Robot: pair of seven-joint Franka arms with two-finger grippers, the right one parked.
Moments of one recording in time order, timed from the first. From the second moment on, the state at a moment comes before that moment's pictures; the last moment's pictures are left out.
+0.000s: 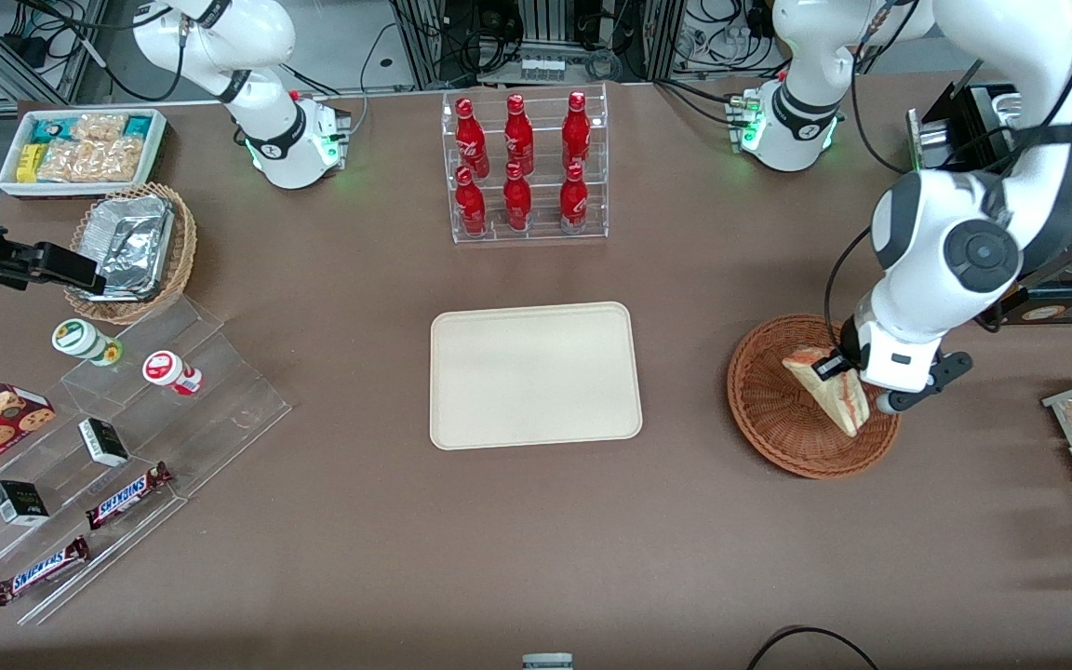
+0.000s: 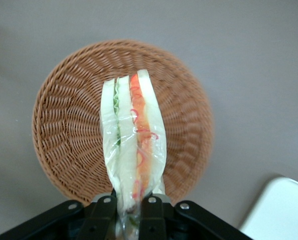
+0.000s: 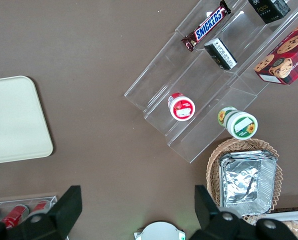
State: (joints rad) arm -0.04 0.15 -0.16 -1.94 0.05 2.08 -0.69
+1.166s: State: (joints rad) arm -0.43 0.50 -0.31 -1.53 0.09 1.99 -0.73
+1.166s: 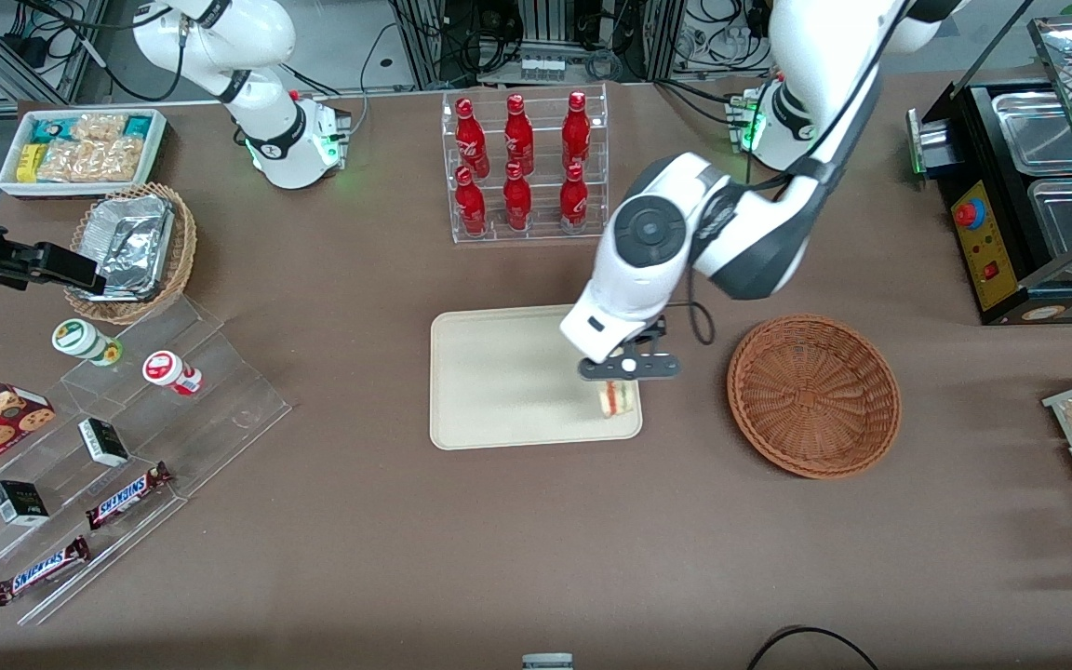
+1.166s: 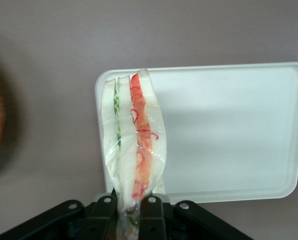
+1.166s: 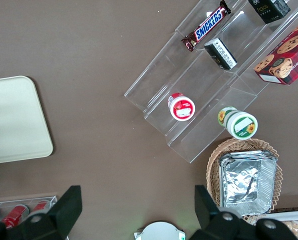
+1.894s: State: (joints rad) arm -0.58 0.71 -0.31 -1.50 0.21 2.22 -0.88
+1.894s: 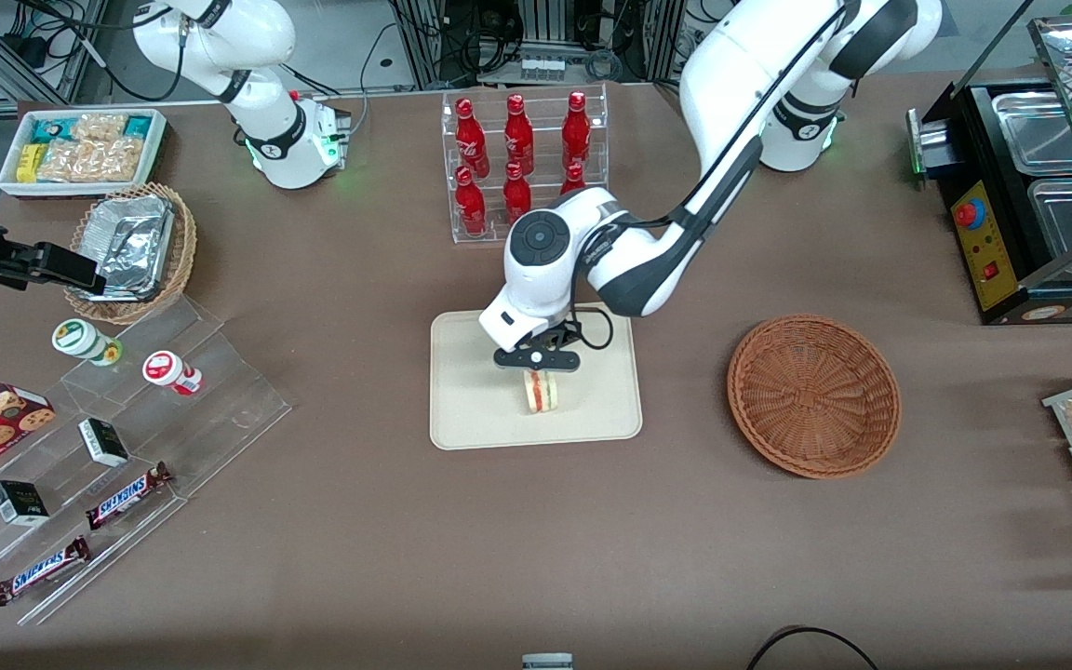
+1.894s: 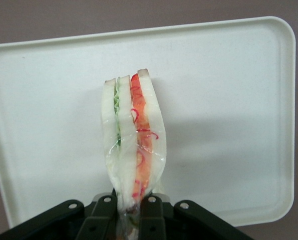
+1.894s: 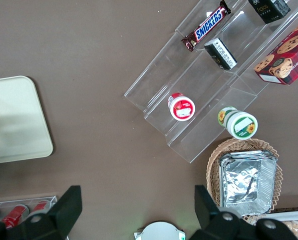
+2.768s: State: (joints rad) arm -0.59 0.75 -0.31 -1.49 0.25 2.25 -0.89
